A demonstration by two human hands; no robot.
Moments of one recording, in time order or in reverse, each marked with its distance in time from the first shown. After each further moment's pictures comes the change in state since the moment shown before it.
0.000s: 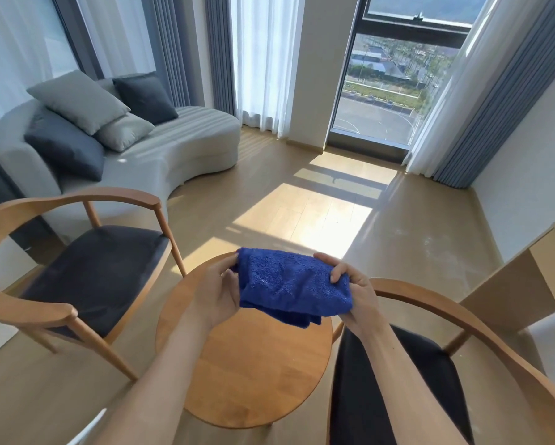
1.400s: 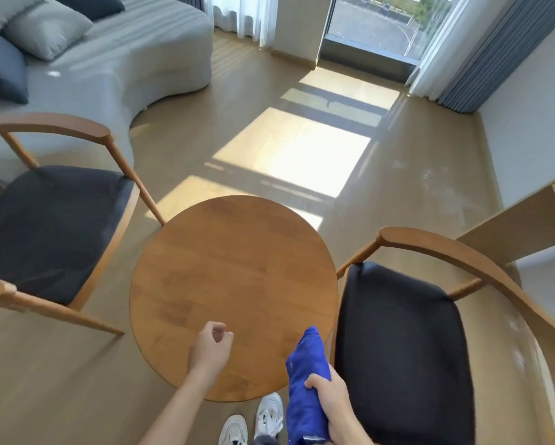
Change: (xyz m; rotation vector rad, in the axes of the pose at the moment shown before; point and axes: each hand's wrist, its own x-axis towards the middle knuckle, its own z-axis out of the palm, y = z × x) left_hand 0.068 -0.161 -0.156 1.014 0.577 -0.187; right_hand -0.071 0.226 -0.057 -0.301 0.574 0.747
